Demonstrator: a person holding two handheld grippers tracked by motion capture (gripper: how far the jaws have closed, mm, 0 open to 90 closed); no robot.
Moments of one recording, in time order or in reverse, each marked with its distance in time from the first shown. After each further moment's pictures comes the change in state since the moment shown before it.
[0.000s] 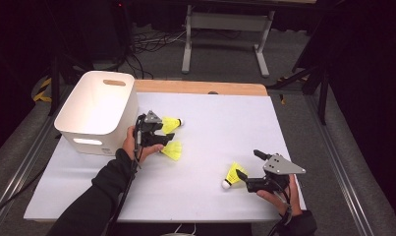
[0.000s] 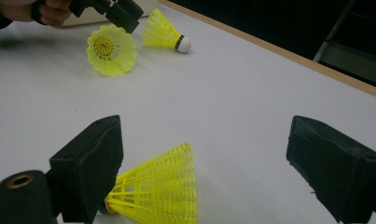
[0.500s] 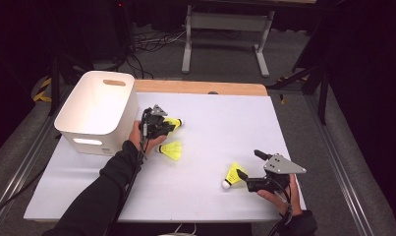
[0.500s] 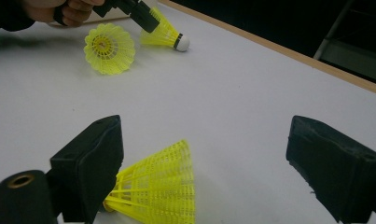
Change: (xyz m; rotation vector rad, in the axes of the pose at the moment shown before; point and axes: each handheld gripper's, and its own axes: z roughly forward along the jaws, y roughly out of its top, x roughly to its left) left arm 0.010 0.017 0.020 0.017 -0.013 0.006; right arm -0.002 -0.002 0.000 0.003 0.001 0.008
